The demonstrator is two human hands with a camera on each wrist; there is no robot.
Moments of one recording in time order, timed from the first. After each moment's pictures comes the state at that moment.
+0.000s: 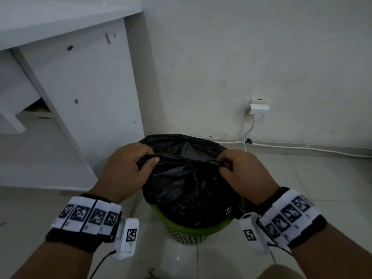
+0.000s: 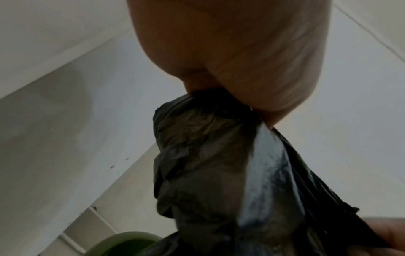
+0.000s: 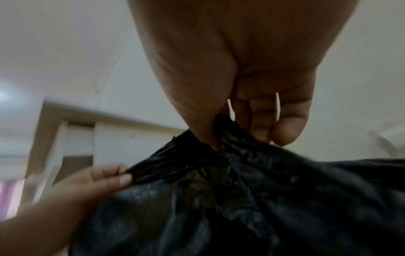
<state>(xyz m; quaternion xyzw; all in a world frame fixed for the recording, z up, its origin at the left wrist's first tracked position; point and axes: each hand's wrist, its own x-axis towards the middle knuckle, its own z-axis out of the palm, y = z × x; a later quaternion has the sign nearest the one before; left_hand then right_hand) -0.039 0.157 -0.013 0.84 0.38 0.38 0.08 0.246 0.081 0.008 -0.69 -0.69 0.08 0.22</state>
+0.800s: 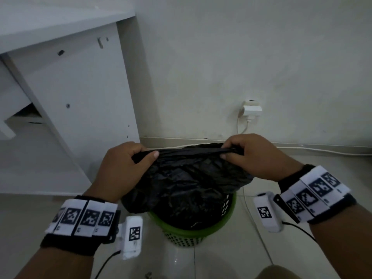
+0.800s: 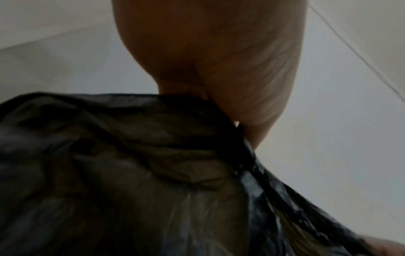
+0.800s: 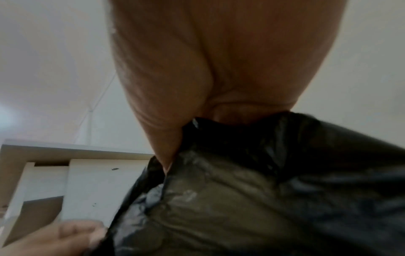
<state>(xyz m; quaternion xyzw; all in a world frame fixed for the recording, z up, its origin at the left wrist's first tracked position) -0.026 0.155 0.001 0.77 0.49 0.38 0.17 0.279 0.086 0.060 -0.64 -0.72 0.13 0.22</state>
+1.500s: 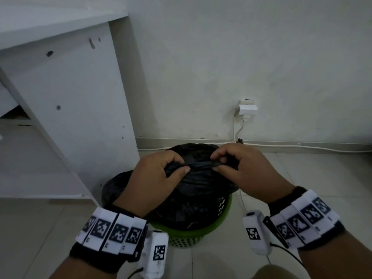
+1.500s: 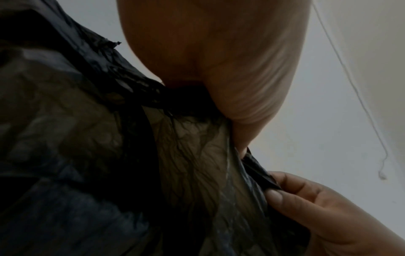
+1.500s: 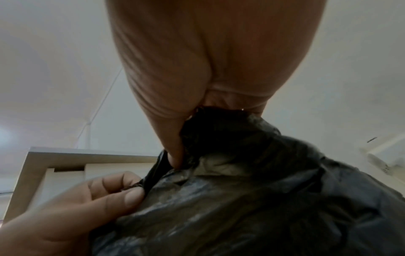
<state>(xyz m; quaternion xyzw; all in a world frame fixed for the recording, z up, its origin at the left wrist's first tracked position) 0.035 0.114 0.010 0.81 0.37 0.40 0.23 0.270 0.060 0.035 -0.60 -0.72 0.11 0.33</state>
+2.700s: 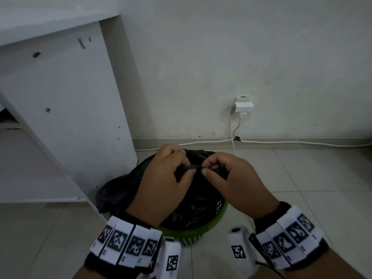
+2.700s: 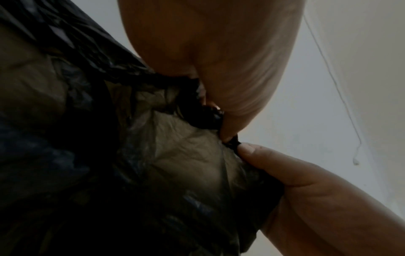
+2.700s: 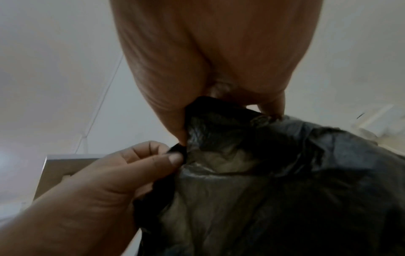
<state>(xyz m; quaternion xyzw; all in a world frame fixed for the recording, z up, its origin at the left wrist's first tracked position) 0.064 0.100 0.003 0.82 0.37 0.41 0.15 0.243 0.043 0.015 -0.60 -0.65 0.18 0.43</state>
